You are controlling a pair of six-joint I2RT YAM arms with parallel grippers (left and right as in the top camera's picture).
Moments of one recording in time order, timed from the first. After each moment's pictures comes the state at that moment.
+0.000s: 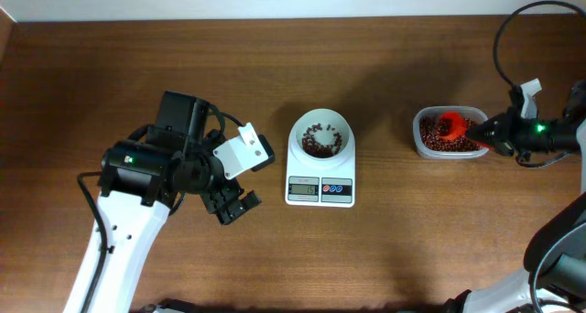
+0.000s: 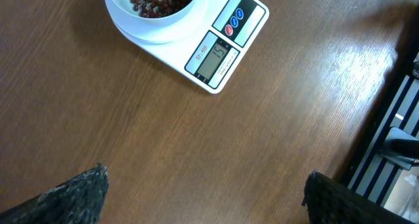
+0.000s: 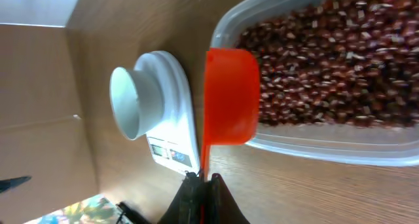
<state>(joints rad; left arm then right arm) -0.23 1.28 1.34 -1.28 0.36 0.77 -0.51 1.83 1.47 -1.23 -0.86 -0.21</state>
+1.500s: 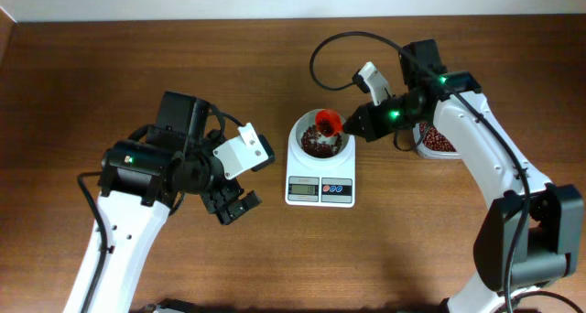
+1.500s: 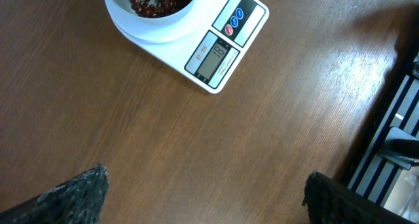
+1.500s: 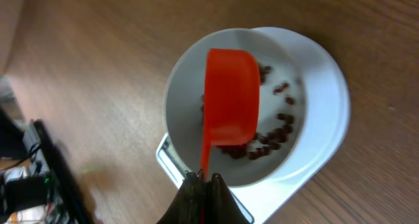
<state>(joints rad) -0.23 1.28 1.34 -1.28 0.36 0.77 0.19 1.83 1.47 -0.88 -0.70 -0.21</state>
